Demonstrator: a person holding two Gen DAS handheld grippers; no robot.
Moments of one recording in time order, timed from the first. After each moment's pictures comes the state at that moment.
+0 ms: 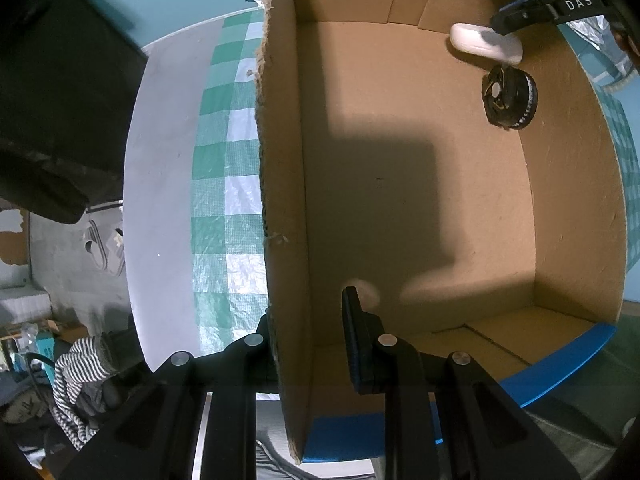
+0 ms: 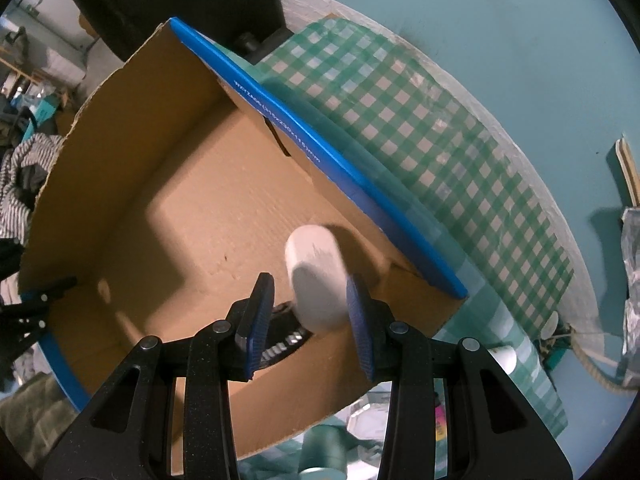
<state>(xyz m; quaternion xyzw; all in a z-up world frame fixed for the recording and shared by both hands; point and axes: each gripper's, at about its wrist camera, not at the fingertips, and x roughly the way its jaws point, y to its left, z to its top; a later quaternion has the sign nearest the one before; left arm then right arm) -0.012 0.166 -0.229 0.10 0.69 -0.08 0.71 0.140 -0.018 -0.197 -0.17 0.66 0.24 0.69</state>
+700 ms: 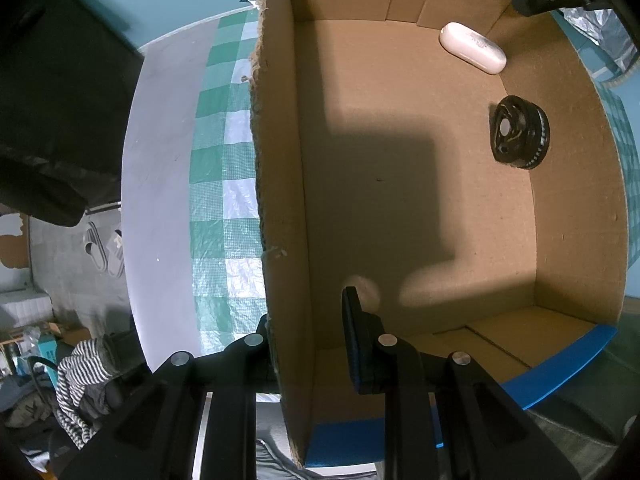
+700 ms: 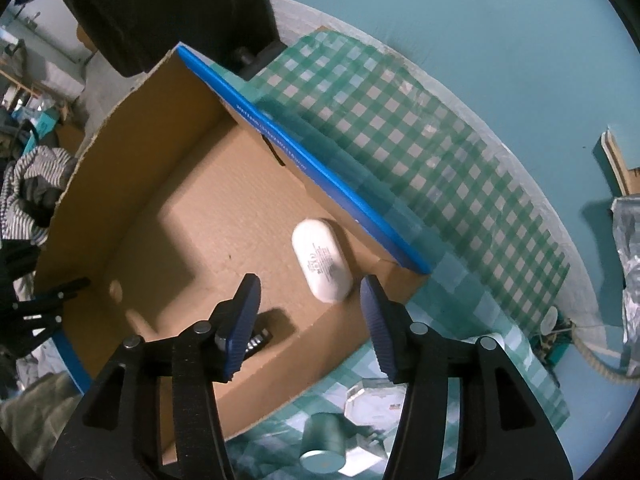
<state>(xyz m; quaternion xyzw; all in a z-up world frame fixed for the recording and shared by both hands) -0.008 0.165 -0.230 0.11 0.69 -0.08 0.71 0.138 -0.028 -0.170 -0.16 0.65 0.24 0.70</state>
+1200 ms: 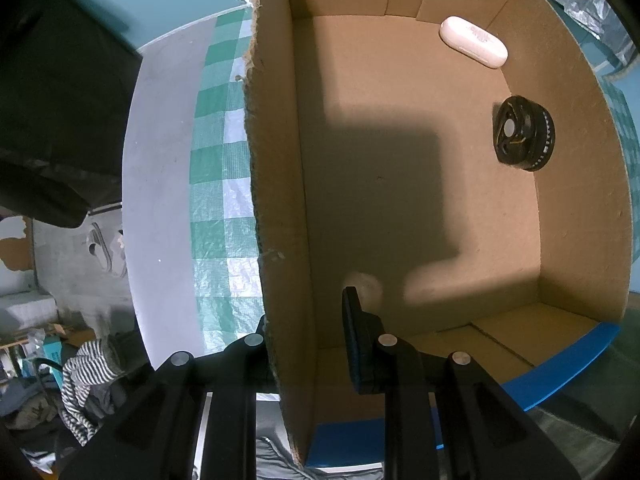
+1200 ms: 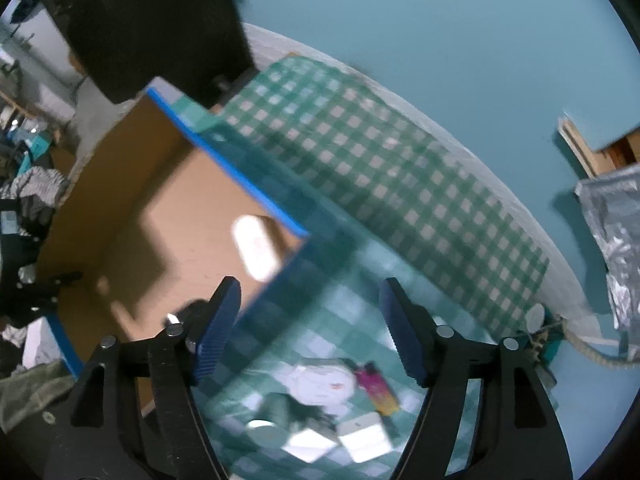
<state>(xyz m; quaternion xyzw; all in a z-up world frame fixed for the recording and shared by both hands) -0.008 0.161 -0.232 0.12 0.70 -0.08 0.70 0.143 -0.099 -0.136 -0.14 0.62 0.21 0.74</state>
